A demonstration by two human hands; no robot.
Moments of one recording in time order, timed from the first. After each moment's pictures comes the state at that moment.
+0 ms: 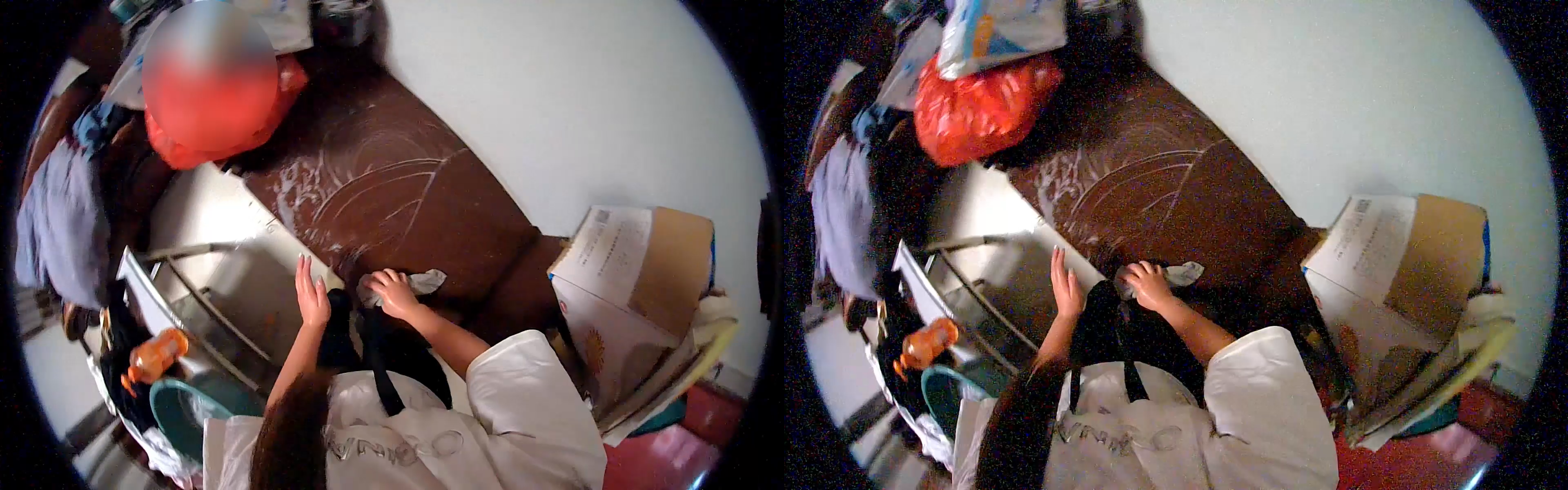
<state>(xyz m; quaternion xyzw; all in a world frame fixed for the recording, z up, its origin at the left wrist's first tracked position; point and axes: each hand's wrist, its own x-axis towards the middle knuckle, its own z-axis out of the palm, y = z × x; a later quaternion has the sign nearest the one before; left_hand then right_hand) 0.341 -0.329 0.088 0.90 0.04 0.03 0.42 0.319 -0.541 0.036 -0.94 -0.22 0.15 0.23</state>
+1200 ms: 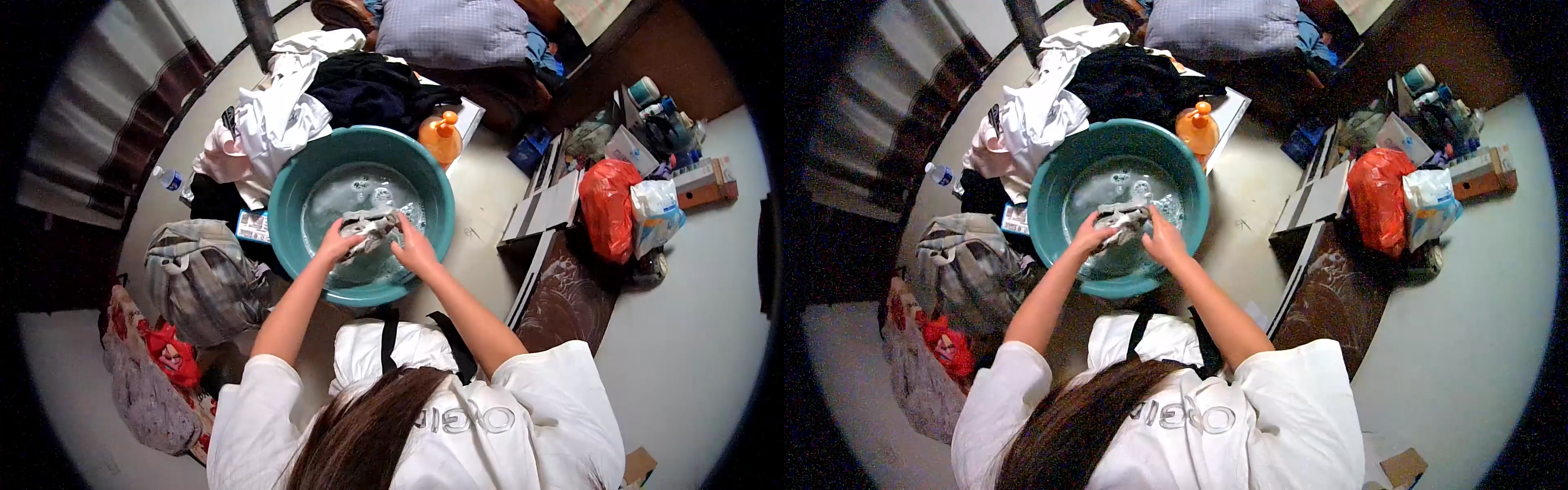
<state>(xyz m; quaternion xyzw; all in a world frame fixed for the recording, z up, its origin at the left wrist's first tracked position) -0.080 -0.022 0.148 0.50 0.56 0.21 0.62 0.108 -0.106 0.191 -0.70 -0.58 0.34 0.25</state>
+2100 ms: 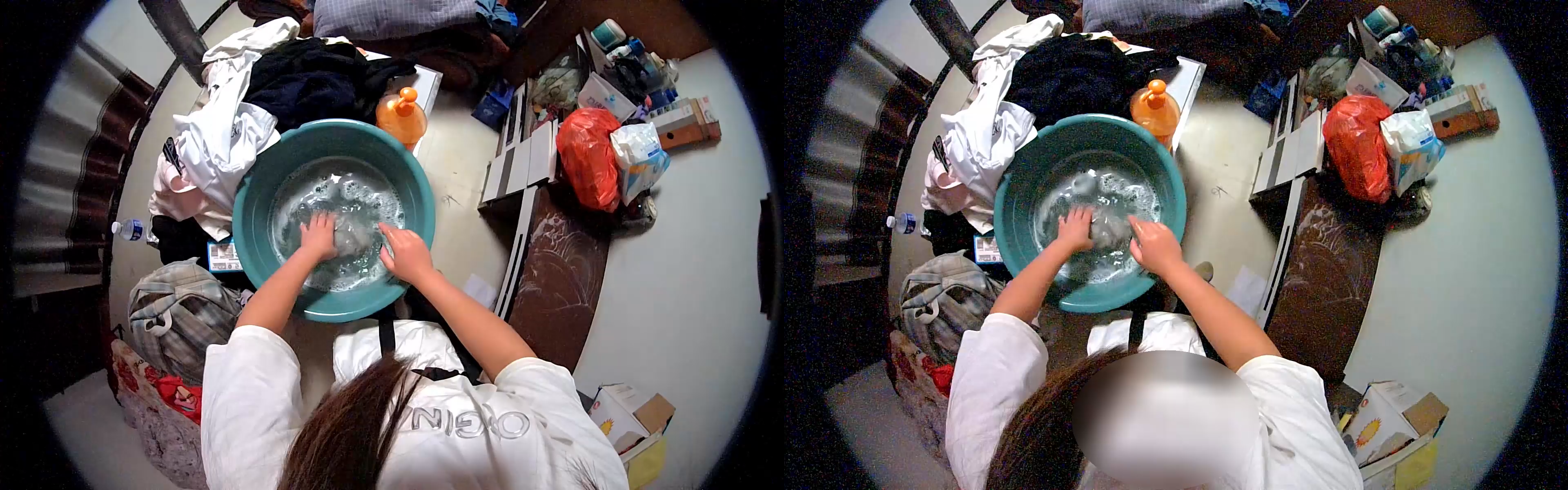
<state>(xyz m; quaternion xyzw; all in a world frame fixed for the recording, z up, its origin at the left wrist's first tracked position) -0.056 0.023 0.101 0.88 0.39 -0.22 0.15 0.114 -0.130 0.178 -0.69 -0.67 0.11 0.25</state>
